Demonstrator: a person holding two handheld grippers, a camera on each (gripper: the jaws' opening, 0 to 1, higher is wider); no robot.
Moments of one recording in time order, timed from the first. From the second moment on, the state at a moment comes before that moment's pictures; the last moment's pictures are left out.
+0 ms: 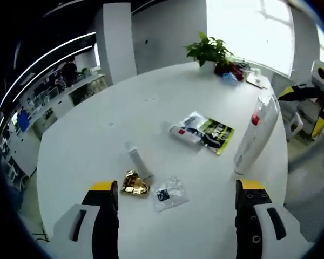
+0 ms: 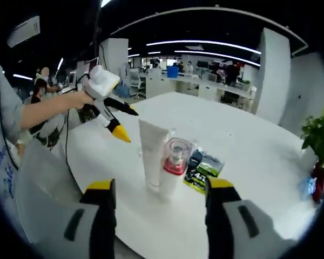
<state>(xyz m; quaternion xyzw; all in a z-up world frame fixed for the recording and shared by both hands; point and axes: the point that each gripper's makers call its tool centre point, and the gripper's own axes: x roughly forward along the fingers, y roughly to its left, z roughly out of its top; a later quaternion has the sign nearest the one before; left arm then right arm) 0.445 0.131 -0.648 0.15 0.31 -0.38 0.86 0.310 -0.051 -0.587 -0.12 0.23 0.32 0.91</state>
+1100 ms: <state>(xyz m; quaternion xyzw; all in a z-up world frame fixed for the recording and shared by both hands) 0.521 0.127 -0.716 0.18 0.40 -0.36 0.83 0.315 -0.052 -0.610 -0.08 0.25 0.31 0.91</state>
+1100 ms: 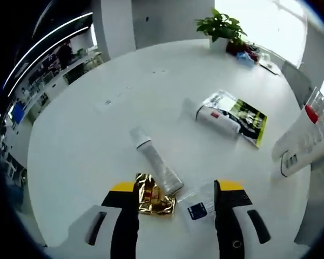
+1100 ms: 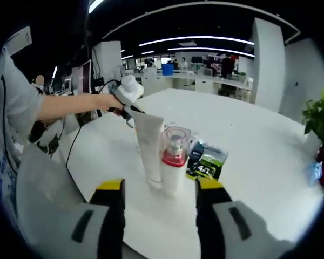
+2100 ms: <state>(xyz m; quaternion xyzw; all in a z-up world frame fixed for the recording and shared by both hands) 0.563 0.115 -0.746 0.17 0.43 -0.33 0.82 0.318 -0.067 -0.624 -0.08 0.27 0.29 0.92</state>
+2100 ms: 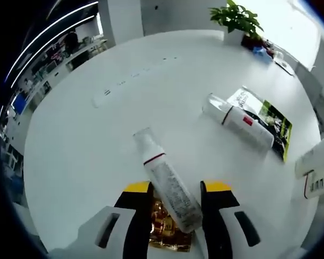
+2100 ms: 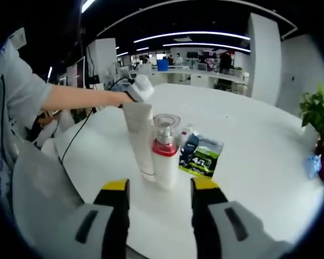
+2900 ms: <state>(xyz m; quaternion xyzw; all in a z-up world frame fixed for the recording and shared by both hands) 0.554 0.107 -0.738 0.19 0.42 -0.34 0.82 0.311 -0.074 -0.626 -0.08 0.27 0.27 0.92</state>
